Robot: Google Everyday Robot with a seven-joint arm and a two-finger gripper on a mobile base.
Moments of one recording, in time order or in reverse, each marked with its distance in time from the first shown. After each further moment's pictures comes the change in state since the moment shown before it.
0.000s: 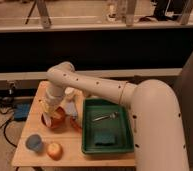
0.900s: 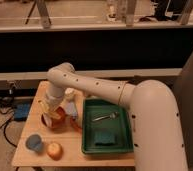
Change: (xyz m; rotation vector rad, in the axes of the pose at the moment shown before) arm -0.001 0.000 0.006 0.013 -0.008 -0.015
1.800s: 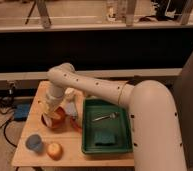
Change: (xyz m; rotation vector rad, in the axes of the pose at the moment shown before) arm 0.001 0.001 0.003 0.017 -0.006 -0.019
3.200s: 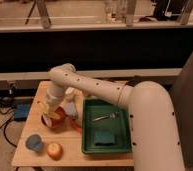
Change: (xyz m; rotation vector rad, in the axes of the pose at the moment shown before) arm 0.003 0.001 0.004 0.039 -0.003 -0.026
